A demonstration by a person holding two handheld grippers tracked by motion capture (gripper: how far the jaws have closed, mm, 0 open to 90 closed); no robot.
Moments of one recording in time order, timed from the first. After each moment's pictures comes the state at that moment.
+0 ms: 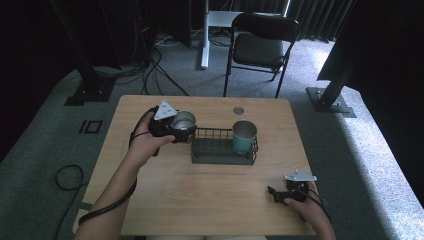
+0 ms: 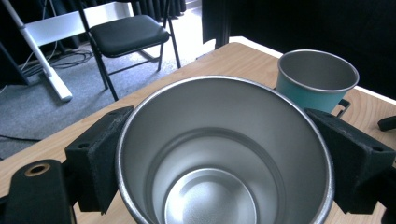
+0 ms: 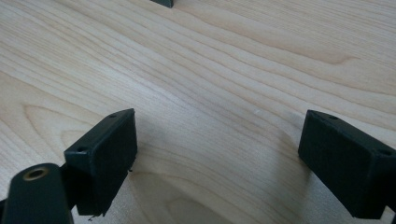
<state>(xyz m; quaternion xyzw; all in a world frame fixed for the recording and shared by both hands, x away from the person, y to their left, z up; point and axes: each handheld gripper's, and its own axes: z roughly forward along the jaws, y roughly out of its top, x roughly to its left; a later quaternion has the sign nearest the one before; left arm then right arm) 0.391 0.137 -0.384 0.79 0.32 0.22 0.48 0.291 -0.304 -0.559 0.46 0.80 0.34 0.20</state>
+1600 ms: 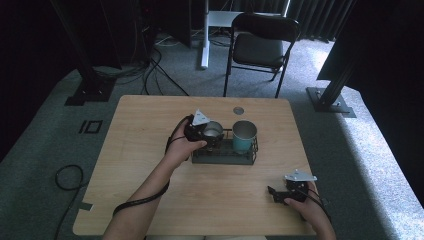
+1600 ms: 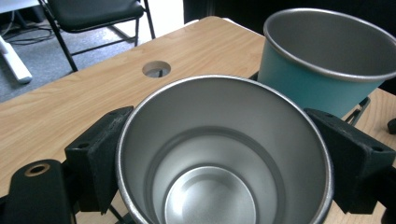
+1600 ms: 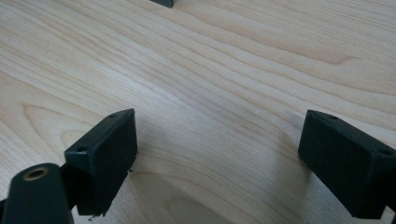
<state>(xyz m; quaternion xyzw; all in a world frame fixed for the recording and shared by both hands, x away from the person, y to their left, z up) 0.422 0.057 -0.449 0.80 0.33 0.17 0.46 0.291 -0.304 -0.559 0.46 0.80 0.34 0.19</state>
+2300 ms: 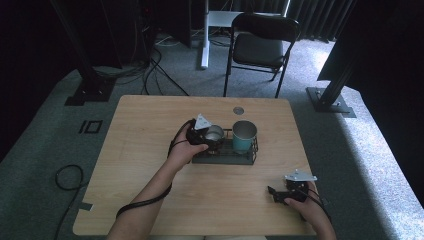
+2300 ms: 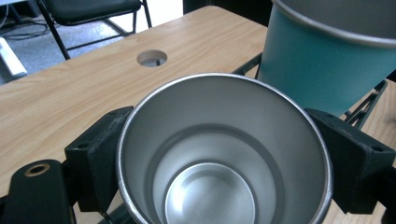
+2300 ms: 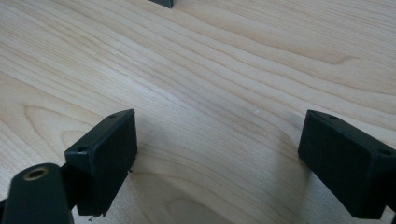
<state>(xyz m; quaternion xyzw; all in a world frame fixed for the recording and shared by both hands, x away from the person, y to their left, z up) 0.423 0.052 -0.470 0.80 0.33 0.17 0.46 0.292 -0.304 -0.559 0.46 0.79 0.34 0.19</state>
